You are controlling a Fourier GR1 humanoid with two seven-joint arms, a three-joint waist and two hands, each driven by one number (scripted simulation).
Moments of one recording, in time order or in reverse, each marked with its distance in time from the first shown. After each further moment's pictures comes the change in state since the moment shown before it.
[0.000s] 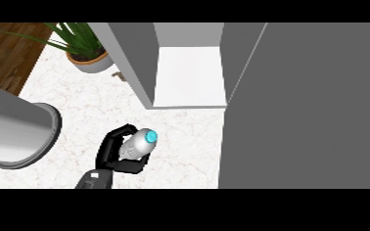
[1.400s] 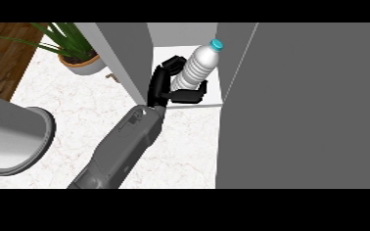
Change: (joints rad) left arm -0.461 -0.032 -0.516 -0.168 0.556 0.527 0.561; right arm 0.077 -0.075 -0.126 0.008 -0.029 0.028 -0.145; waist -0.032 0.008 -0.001
